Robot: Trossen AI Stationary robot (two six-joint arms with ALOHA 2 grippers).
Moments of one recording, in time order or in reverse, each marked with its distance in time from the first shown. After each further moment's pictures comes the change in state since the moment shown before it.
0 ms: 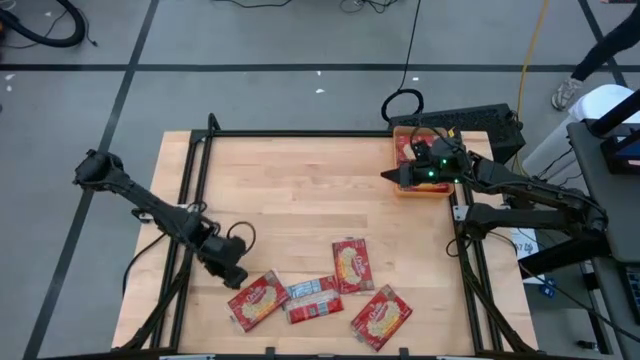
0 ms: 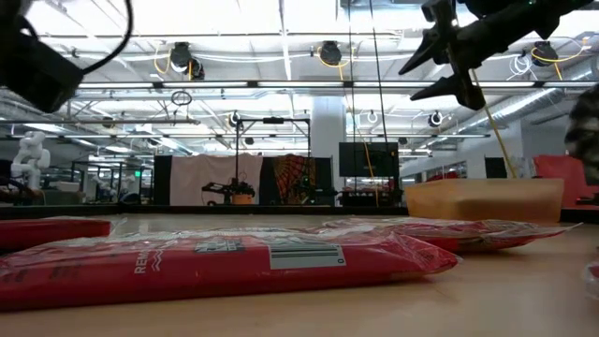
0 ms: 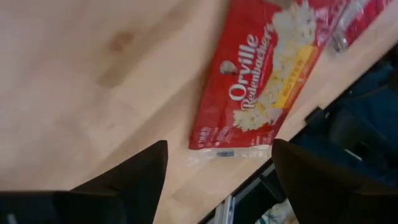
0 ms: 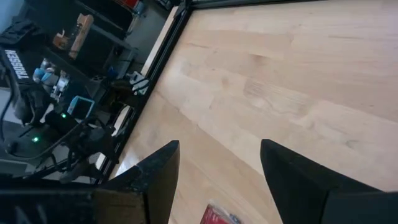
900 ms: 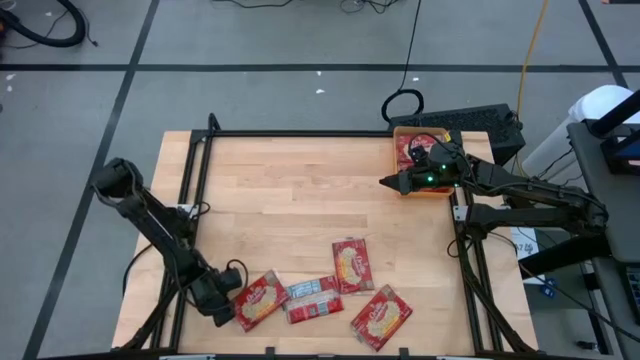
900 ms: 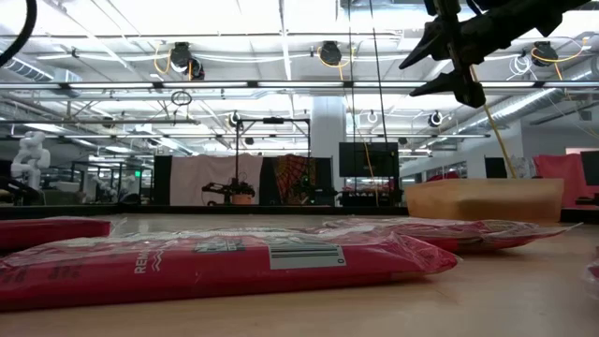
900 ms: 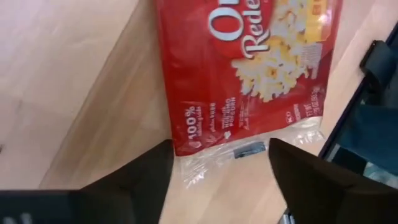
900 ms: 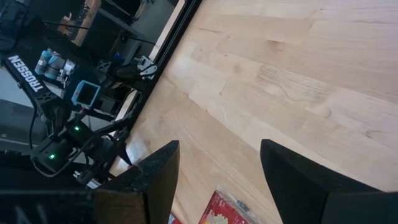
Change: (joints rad) left arm -0.380 0.316 -0.054 0.373 -0.290 -0.008; right arm 0.070 0.000 0.000 0.000 0.006 -0.001
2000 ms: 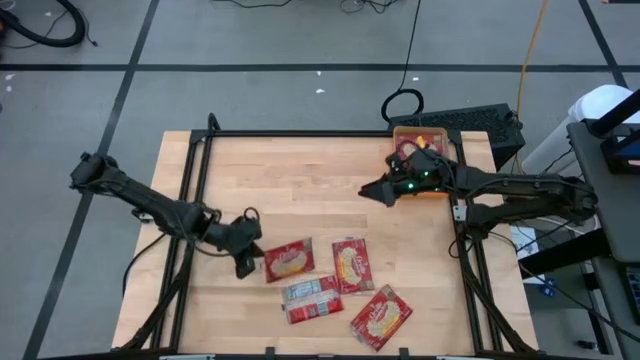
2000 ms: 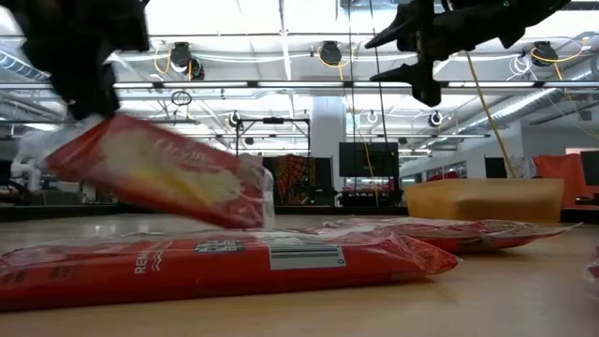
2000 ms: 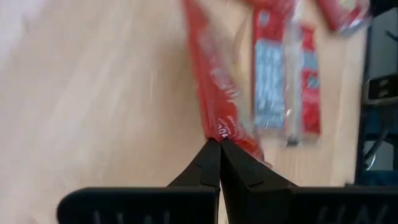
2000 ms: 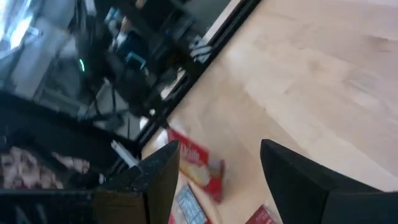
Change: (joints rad) left arm 0.515 -0.339 0.104 -0.249 -0.120 0.740; right arm 0.119 0.208 0.001 0.341 -0.086 -0.051
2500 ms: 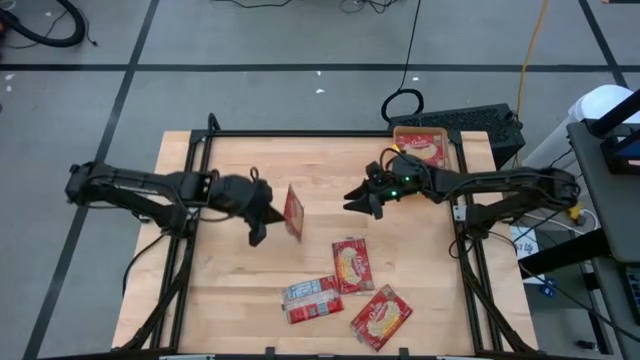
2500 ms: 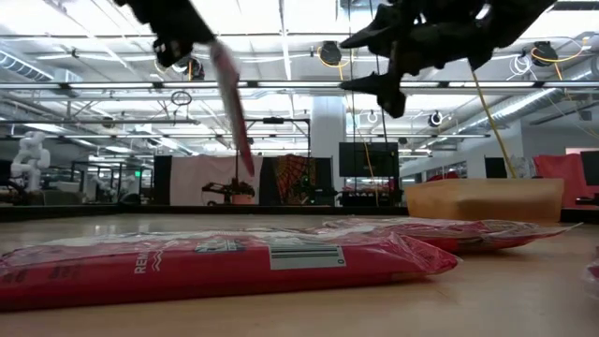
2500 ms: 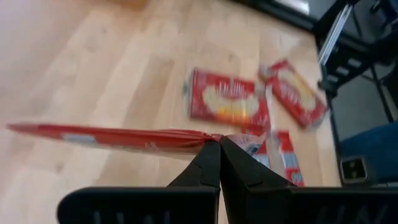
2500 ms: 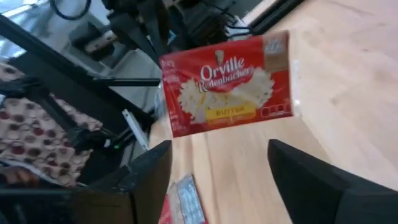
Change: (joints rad) left arm 0.322 -0.003 0.268 -0.014 0.115 0.390; right arm 0.025 0.222 0.000 0.278 -0.133 -0.154
